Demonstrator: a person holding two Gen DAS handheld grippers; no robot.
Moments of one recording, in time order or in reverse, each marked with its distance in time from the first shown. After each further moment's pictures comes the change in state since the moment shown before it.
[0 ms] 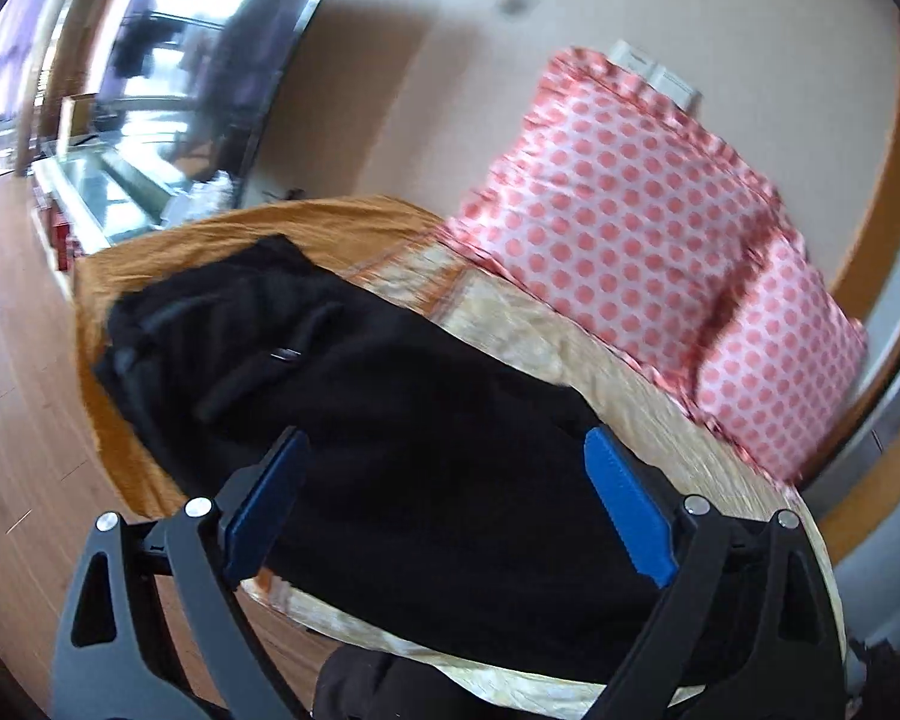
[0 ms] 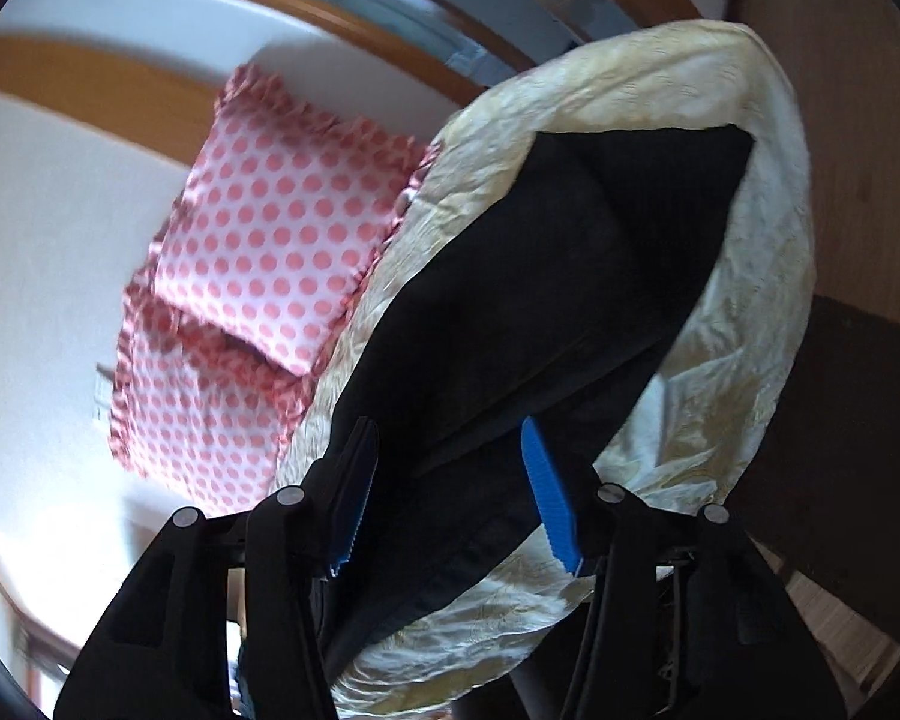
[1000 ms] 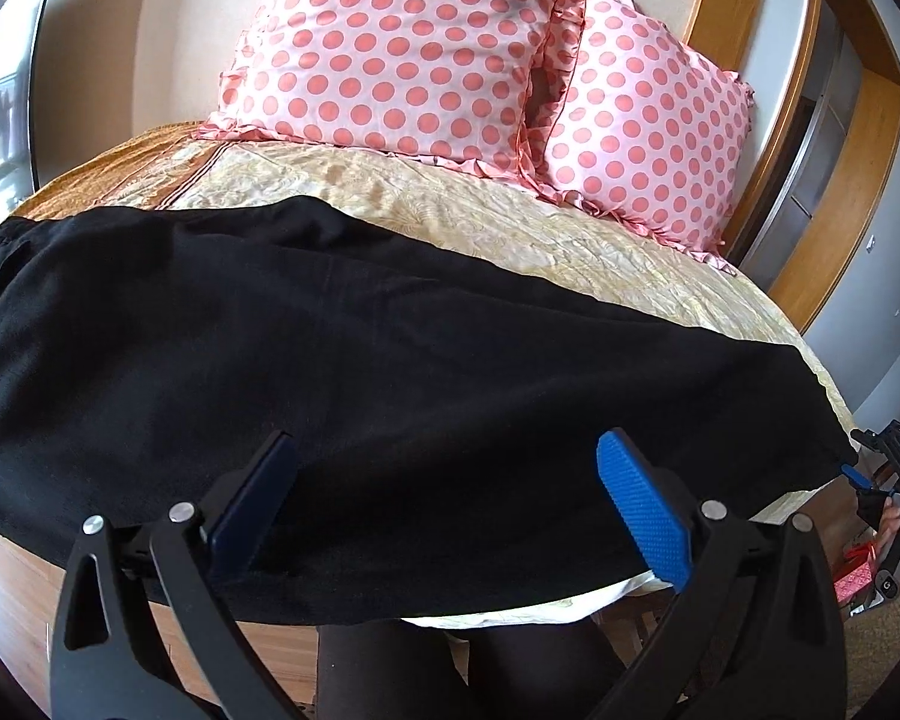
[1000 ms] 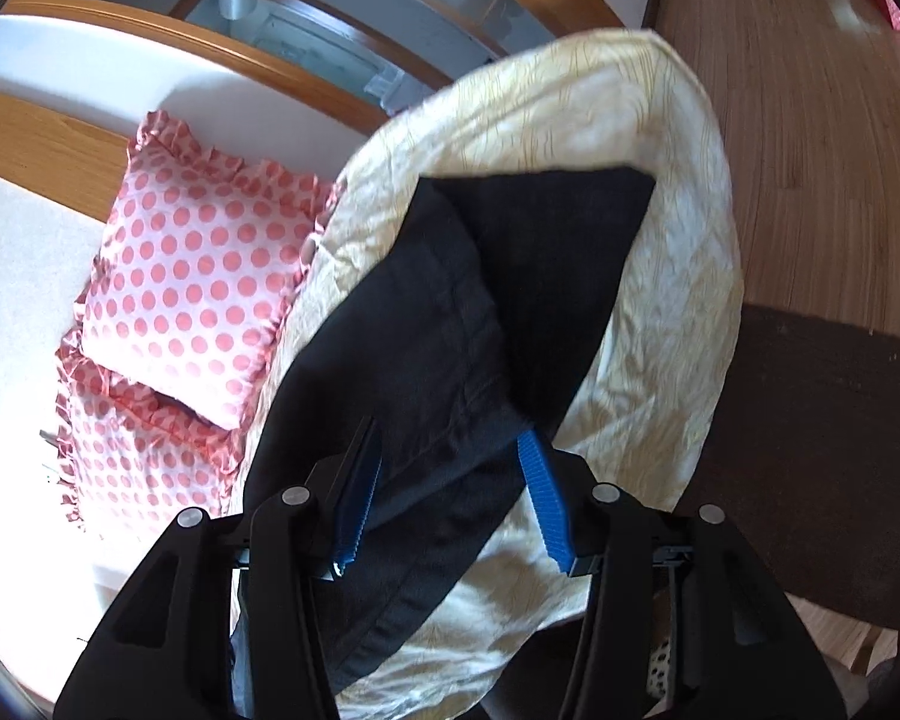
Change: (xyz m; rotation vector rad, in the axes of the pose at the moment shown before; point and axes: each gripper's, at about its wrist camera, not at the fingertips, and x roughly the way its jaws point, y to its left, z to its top) left arm 0.063 -0.104 -0.085 0.371 0.271 -0.193; right arm 0.013 -0.013 0.011 0.021 -0.063 -0.162
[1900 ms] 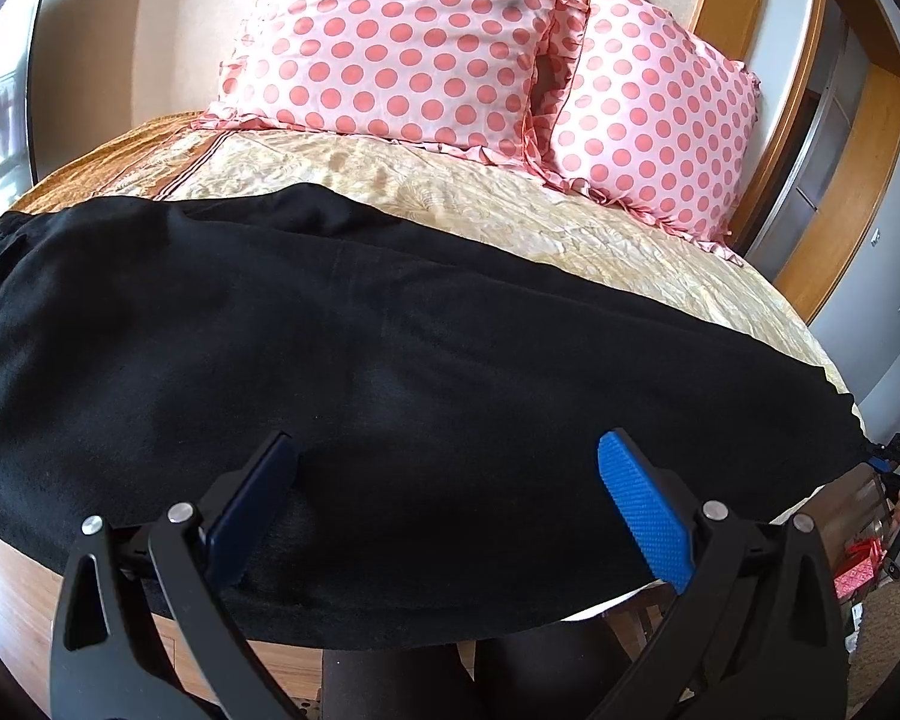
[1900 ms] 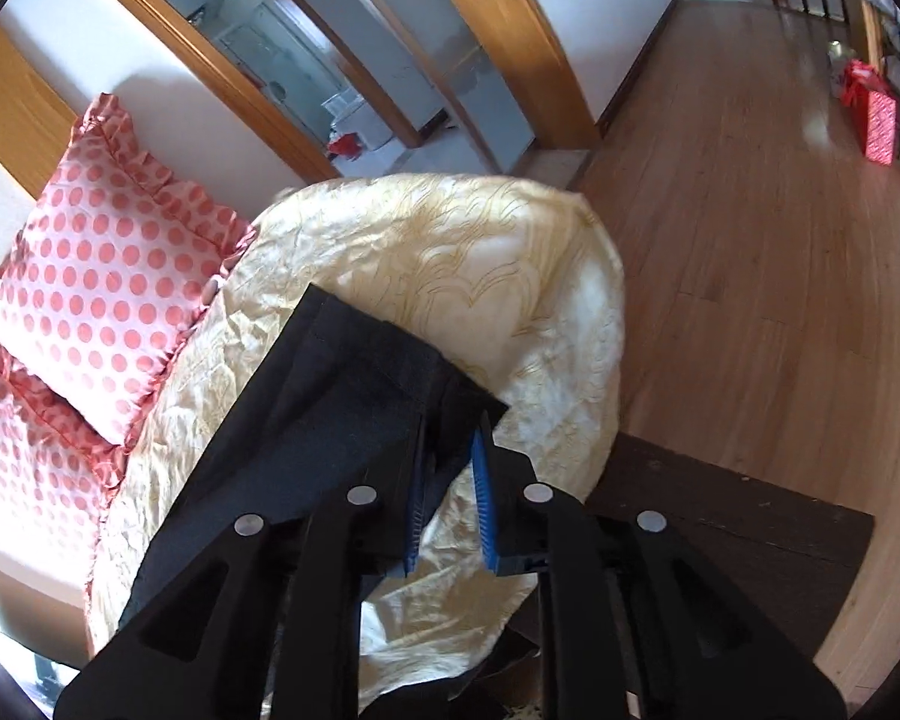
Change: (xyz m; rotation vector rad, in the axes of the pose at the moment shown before) left arm 0.007 0.001 -0.001 0.004 0.023 0.009; right arm -0.025 -0.006 0.060 -0.212 -0.133 -0.307
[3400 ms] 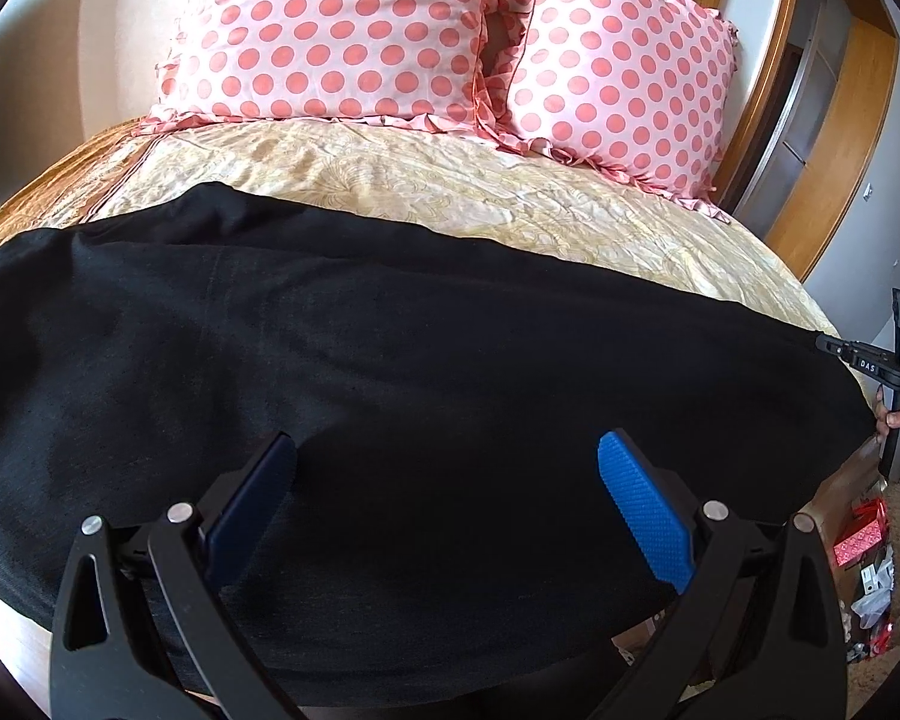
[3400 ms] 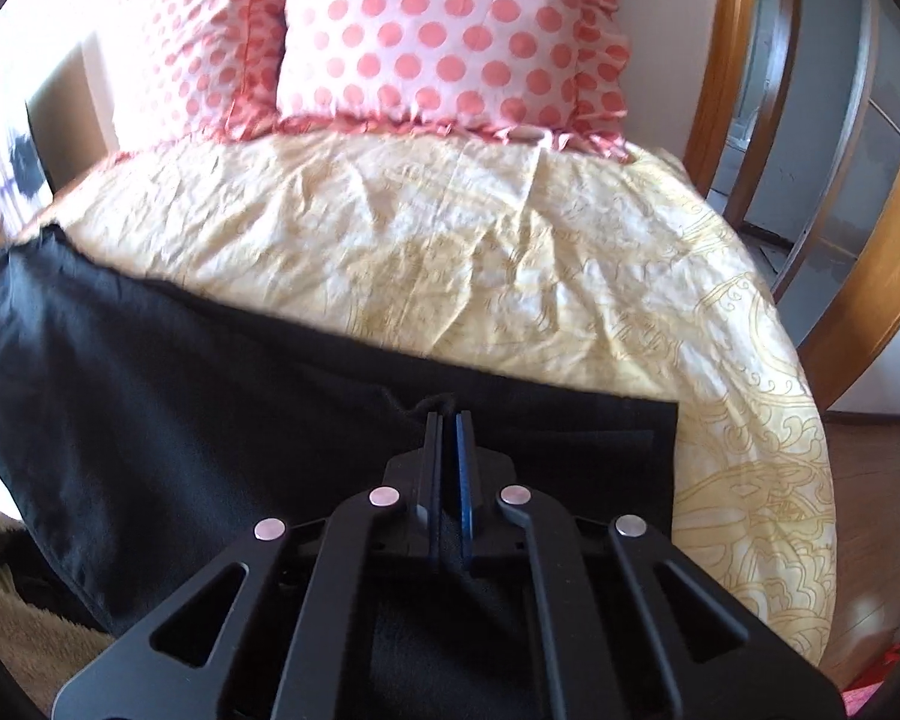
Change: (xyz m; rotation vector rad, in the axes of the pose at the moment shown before) left arm 0.037 -0.041 0.012 0.083 0.077 -0.015; right arm 0.098 0.150 0.014 -1.057 0.187 0.361
